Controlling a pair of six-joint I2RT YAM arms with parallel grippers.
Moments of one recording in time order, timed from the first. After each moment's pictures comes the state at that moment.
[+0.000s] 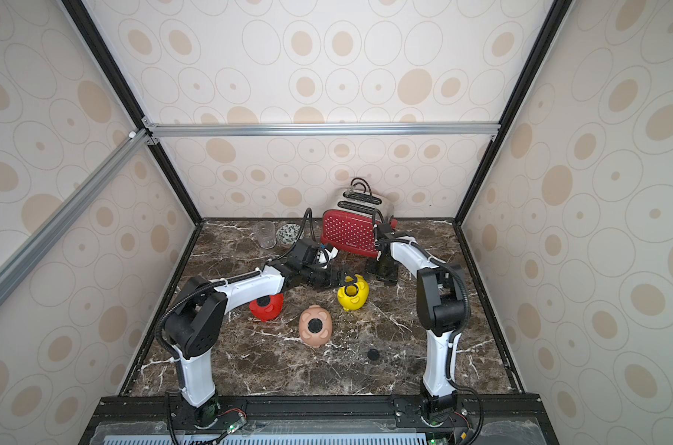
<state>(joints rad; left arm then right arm) -0.65 1.90 1.31 -0.13 0.57 -0.69 0.25 2.01 1.57 -0.96 -0.16 0.46</state>
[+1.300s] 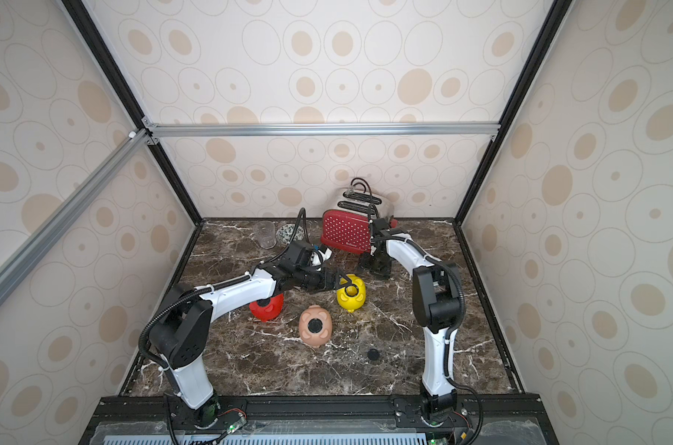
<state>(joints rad) -0.65 1.80 1.24 -0.18 0.51 -0.66 0.27 2.05 1.65 -0.93 -0.18 0.46</state>
